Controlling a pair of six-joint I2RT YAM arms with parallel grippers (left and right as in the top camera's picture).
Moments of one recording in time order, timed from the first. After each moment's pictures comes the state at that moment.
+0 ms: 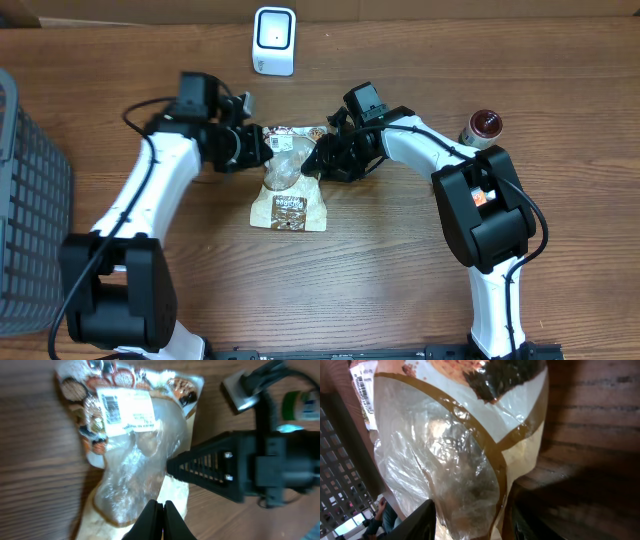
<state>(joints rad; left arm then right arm) -0.11 1.75 1.25 -0.70 0.51 -0.26 0.43 2.22 1.51 -0.57 -0.71 0.56</state>
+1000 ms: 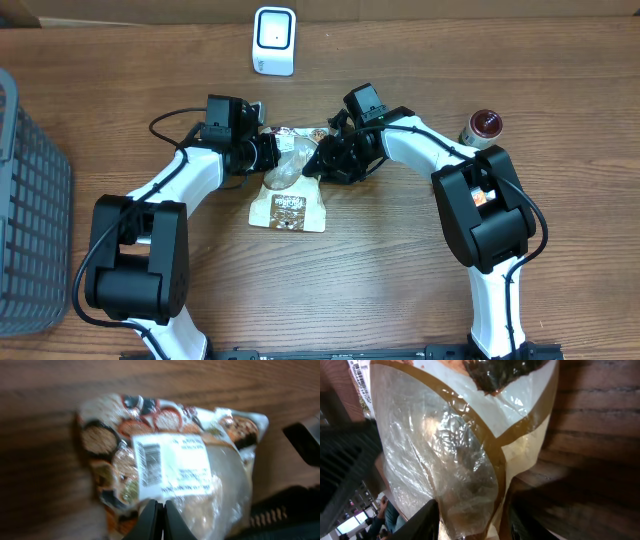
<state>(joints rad) -0.15 1.89 1.10 -0.27 0.38 -0.31 0.43 2.22 1.51 -0.58 -0.71 0.57</state>
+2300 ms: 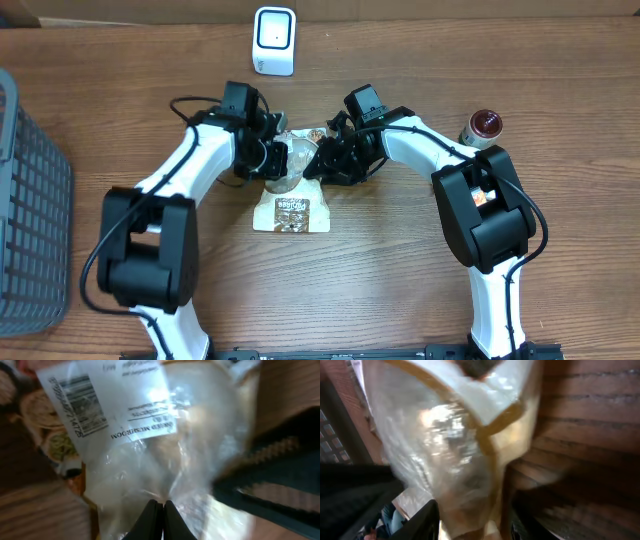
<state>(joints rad) -0.20 1.95 1.31 -0.72 0.38 -0.09 0.43 2.22 1.51 -0.61 -0.72 0.52</state>
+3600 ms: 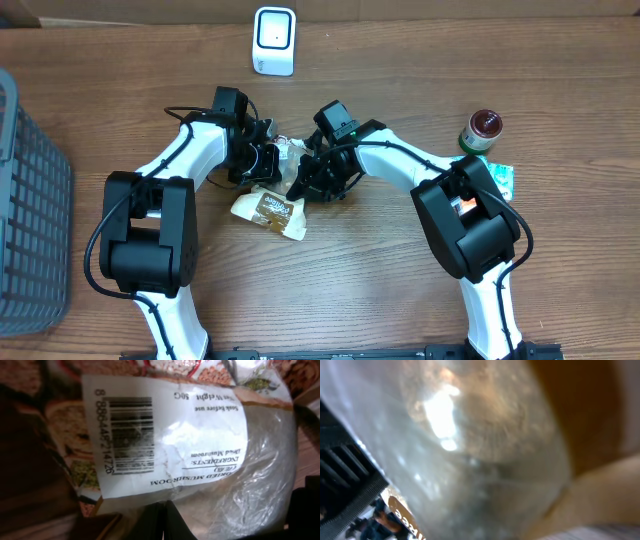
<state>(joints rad) -0.15 2.03 1.32 -0.75 0.44 -0.10 0.55 2.22 1.50 -0.63 -0.72 0.62</state>
